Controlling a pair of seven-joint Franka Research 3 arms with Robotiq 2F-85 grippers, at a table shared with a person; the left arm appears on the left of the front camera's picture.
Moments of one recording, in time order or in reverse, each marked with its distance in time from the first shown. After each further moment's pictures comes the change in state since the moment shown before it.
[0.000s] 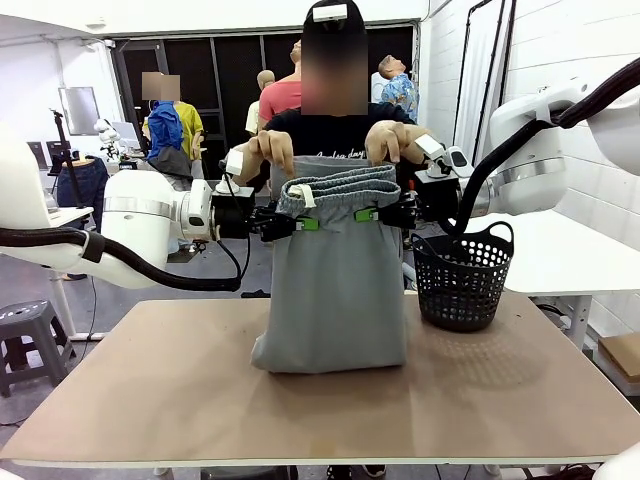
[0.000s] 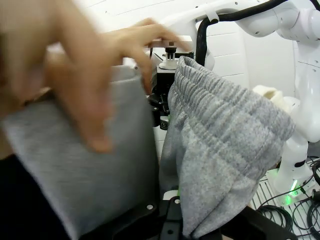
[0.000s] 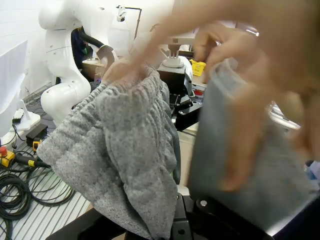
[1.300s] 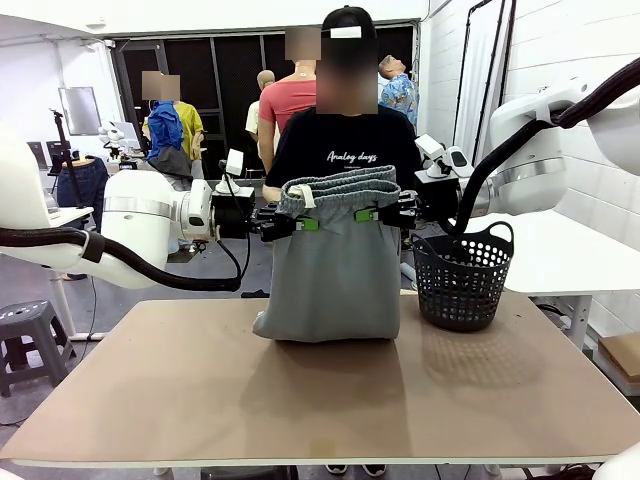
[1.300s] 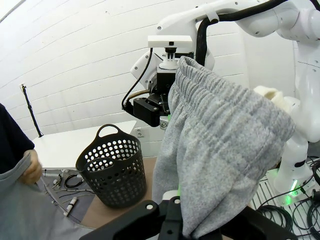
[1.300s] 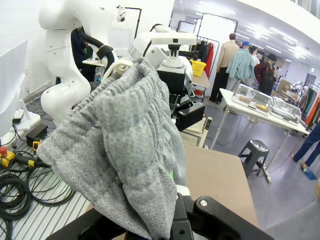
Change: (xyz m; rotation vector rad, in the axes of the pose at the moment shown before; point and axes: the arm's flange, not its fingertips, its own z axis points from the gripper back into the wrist) left arm 0.000 0.000 0.000 0.000 0.000 0.000; right arm 0.000 0.000 0.000 0.000 0.000 0.000
